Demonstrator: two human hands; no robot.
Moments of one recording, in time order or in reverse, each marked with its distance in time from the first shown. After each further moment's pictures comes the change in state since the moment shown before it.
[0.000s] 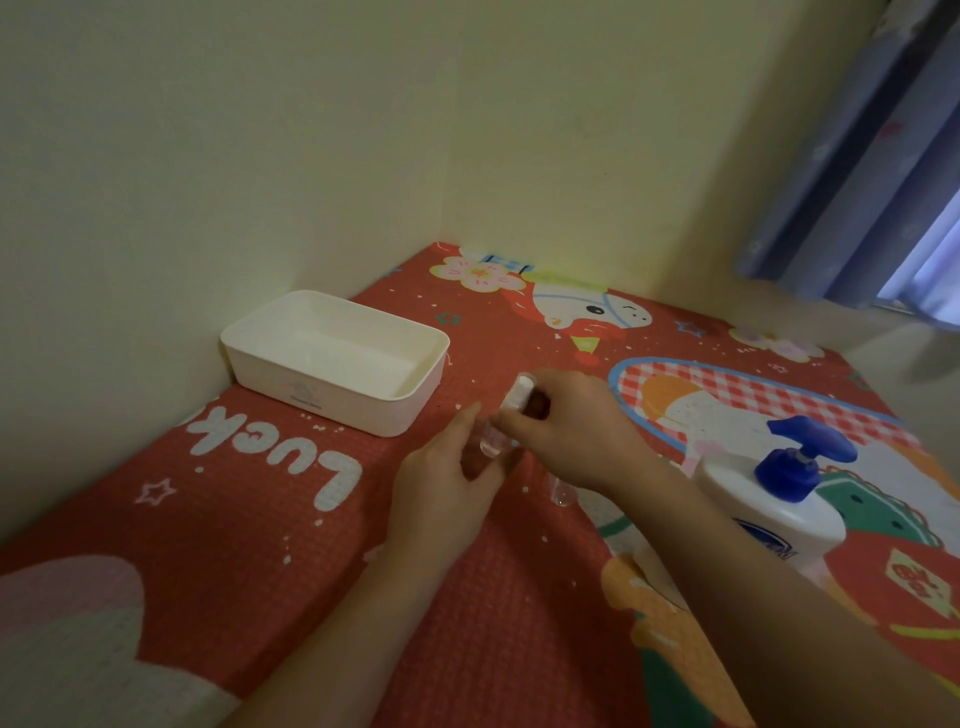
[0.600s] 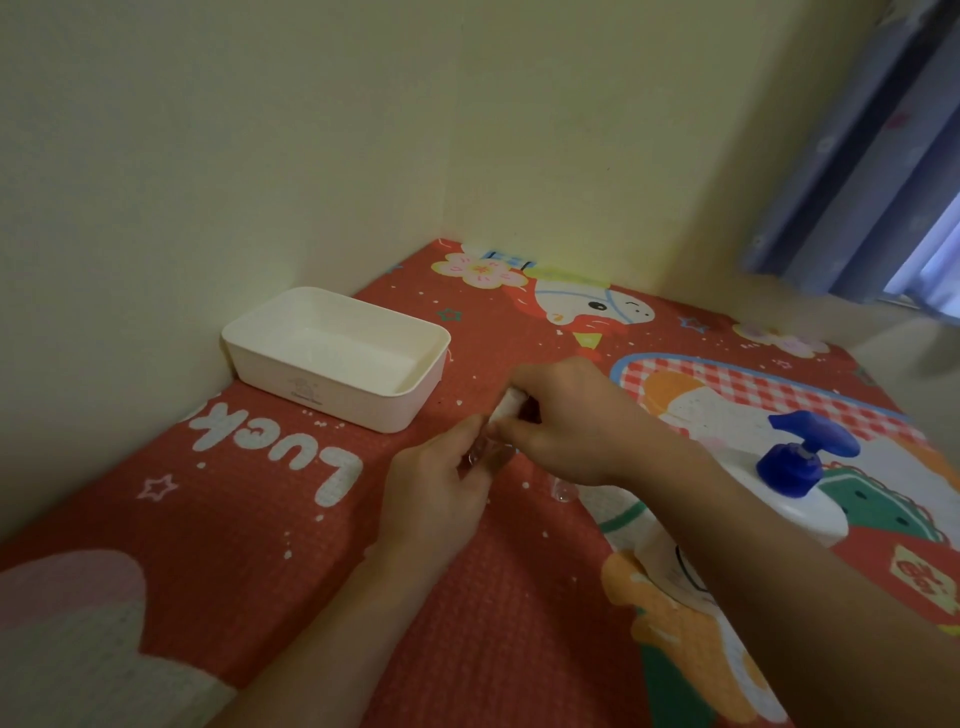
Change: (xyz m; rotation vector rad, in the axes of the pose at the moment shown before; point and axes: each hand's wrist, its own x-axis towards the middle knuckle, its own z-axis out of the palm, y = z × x) left_hand -0.005 0.007 -0.013 0.001 0.024 0.172; right_hand 0.001 -0.014 -0.019 -0.089 -0.212 -0.183
